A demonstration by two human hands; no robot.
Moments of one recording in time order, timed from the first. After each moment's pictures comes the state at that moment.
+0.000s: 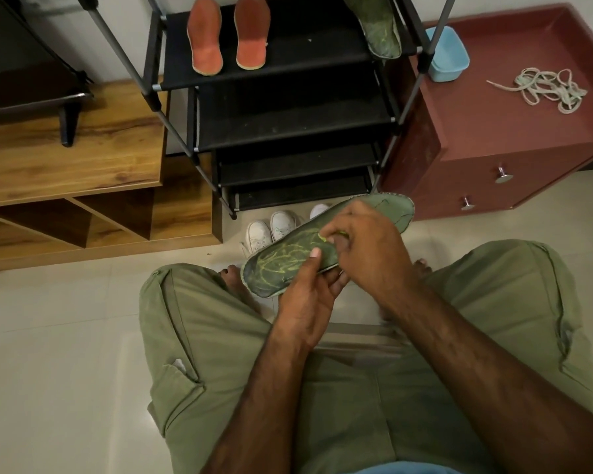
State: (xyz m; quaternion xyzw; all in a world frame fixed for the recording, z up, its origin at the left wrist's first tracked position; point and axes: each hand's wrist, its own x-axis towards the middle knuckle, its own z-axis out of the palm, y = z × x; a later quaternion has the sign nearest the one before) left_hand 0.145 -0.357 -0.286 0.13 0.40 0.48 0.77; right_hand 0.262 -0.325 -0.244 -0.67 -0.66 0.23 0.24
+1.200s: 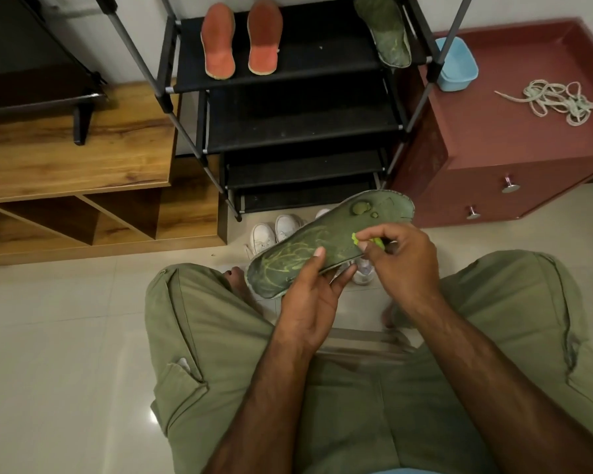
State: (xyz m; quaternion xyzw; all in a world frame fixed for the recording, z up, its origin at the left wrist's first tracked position) left_hand 0.142 -0.355 -0.289 0.12 0.39 0.49 0.77; right_hand 0.286 -0.341 -0.258 -0.72 -0.46 0.33 0.39
